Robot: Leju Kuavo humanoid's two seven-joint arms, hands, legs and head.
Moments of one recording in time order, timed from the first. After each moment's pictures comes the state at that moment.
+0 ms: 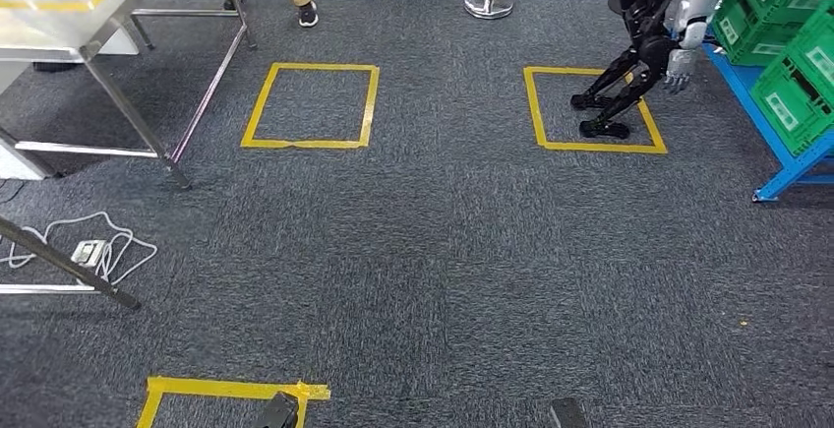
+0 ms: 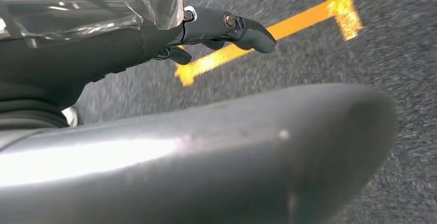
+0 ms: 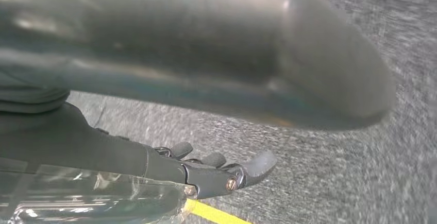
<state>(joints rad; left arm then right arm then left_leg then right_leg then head) -0.05 0.06 -0.77 -0.38 0.48 0.28 -0.01 0.15 0.03 -0.09 -0.68 0.25 -0.10 0.14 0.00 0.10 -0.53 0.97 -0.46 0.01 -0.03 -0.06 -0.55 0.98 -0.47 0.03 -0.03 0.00</state>
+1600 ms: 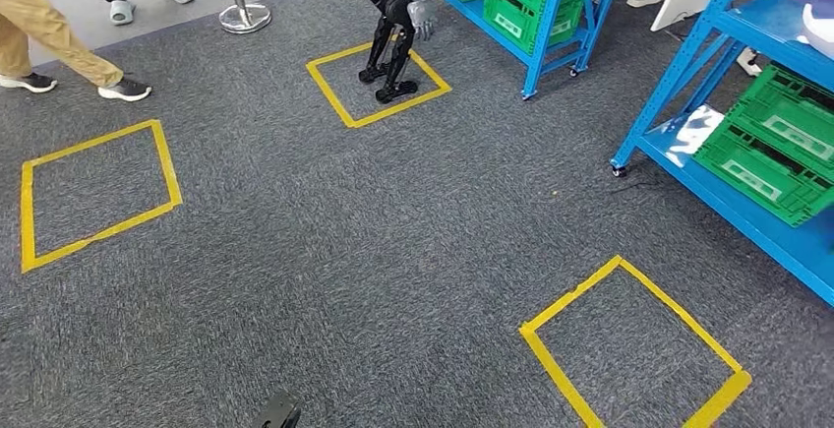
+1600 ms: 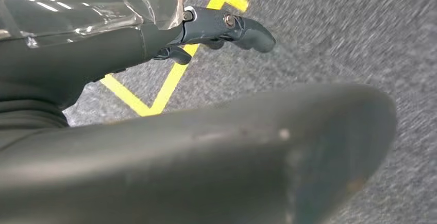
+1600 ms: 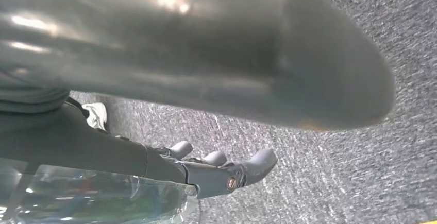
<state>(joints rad) -0.06 0.06 -0.69 -0.39 0.38 0.23 -0.02 0.25 0.17 -0.49 -0.81 0.57 0.07 0.15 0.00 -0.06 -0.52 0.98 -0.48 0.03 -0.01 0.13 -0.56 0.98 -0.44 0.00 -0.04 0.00</state>
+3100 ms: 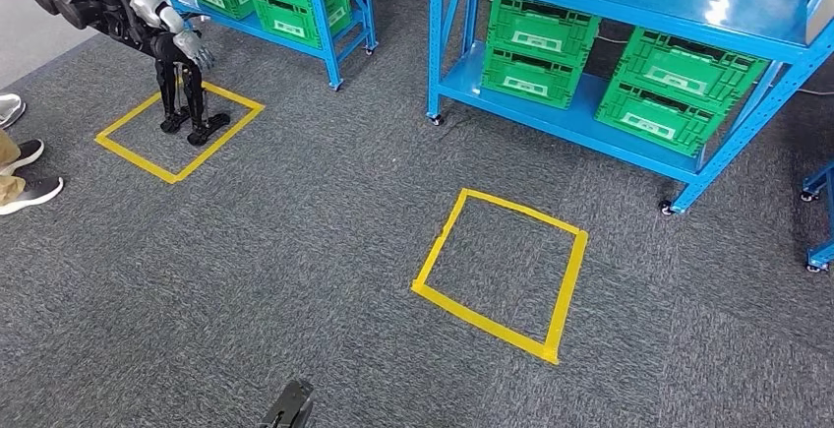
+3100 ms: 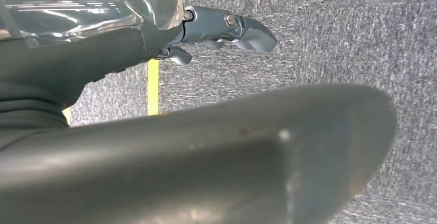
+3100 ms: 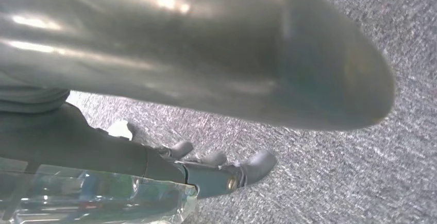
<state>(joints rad) -0.08 0.01 -0.64 -0.36 0.30 0.21 0.03 0.19 0.23 -0.72 -0.83 0.73 0.15 0.09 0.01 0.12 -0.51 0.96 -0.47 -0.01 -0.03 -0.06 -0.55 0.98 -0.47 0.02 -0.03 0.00</state>
